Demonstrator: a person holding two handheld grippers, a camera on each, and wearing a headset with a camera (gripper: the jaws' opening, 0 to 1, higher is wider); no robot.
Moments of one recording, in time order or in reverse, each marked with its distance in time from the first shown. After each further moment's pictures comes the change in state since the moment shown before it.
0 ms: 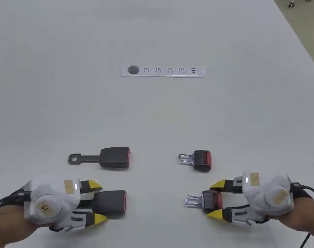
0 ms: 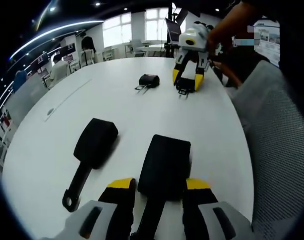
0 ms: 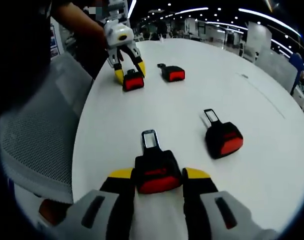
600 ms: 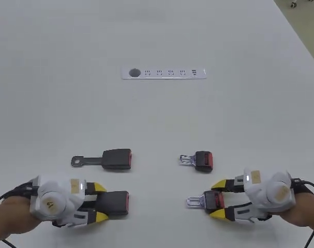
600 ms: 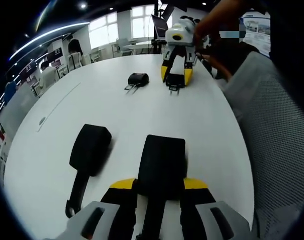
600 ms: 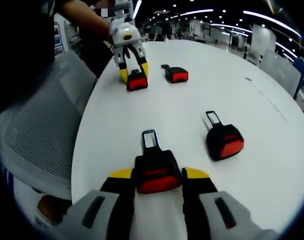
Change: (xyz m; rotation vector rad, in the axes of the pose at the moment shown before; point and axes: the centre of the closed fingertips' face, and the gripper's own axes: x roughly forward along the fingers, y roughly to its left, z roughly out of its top) left arm 0.003 -0.004 0.004 0.098 0.032 -0.070; right arm -0.001 -0.003 -0.004 -0.034 -0.008 0.027
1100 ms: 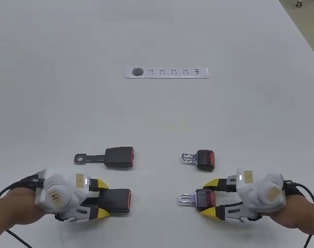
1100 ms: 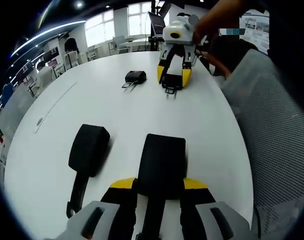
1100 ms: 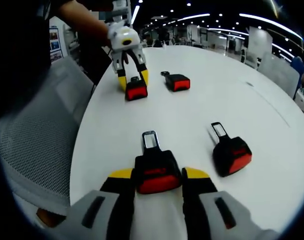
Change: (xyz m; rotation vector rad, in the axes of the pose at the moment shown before) left arm -0.001 0.000 -0.001 0.009 0.028 -0.015; right arm 0.022 0.005 0.025 0.007 -0.060 -0.007
